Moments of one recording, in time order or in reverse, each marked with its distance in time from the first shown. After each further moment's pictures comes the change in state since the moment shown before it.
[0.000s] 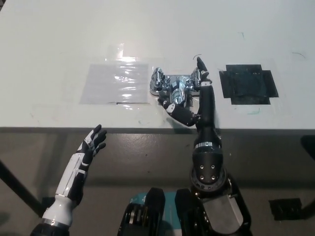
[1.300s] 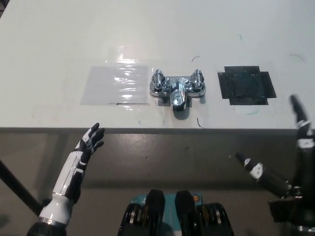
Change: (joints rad) left_arm 0.002 0.015 0.001 -0.016 -0.003 0.001 0.000; right_arm 0.537 -0.368 0.083 -0.628 0.071 -0.221 0.109
